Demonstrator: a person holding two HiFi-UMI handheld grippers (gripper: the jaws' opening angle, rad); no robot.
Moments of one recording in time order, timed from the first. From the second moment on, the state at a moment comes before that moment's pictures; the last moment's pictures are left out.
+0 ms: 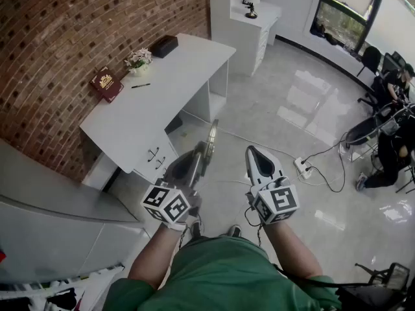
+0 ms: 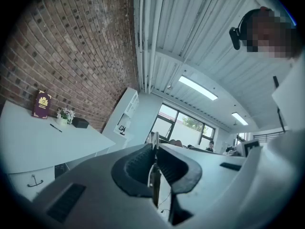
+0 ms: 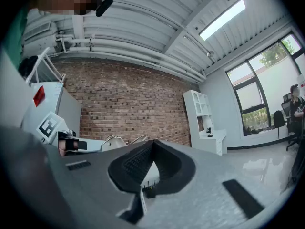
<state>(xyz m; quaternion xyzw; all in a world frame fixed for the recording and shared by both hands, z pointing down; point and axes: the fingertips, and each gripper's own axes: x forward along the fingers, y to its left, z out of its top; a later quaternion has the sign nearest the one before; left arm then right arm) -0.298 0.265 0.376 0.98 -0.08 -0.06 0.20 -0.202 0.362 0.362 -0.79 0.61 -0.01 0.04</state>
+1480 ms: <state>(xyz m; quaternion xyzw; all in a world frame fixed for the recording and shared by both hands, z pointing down) -0.154 0.090 0.387 0.97 -0.08 -0.03 0.21 -0.050 0.214 0.398 -0.81 0.58 -0.06 0.06</state>
